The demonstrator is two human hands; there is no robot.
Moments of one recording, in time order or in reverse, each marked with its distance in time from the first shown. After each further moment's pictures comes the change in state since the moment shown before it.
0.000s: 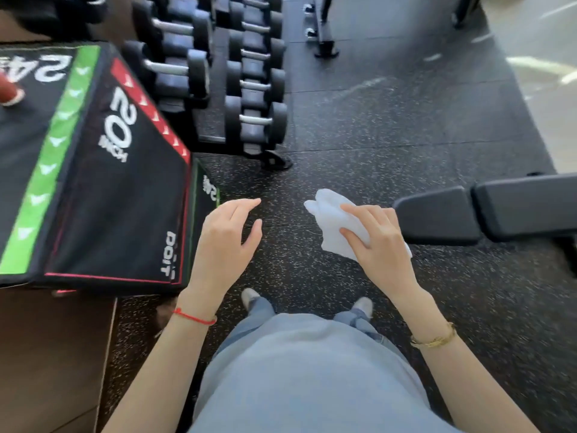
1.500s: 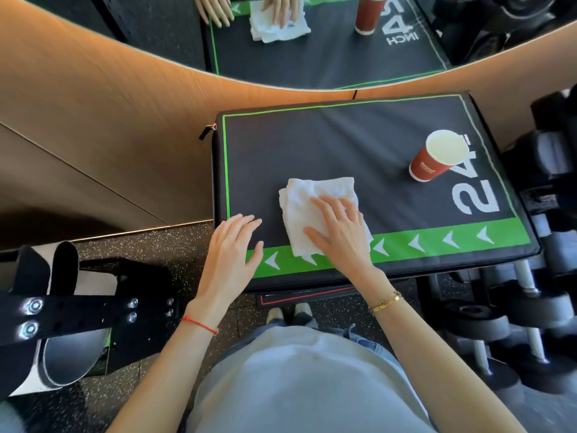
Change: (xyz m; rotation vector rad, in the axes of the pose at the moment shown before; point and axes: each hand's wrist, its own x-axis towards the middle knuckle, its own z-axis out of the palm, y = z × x) left_hand -0.029 -0.313 -0.151 0.225 0.590 -1.296; right_hand 0.330 -0.429 0.433 0.037 -0.799 -1.263
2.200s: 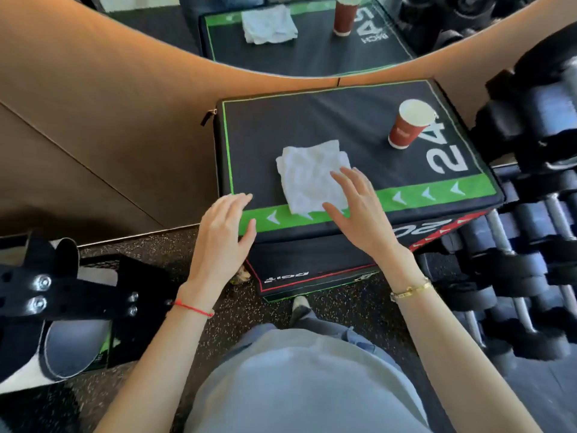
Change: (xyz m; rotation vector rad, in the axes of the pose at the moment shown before) left_hand -0.065 0.016 -0.035 -0.021 0.147 0.073; right_hand -0.076 -0.013 -0.060 0.126 0.078 -0.002
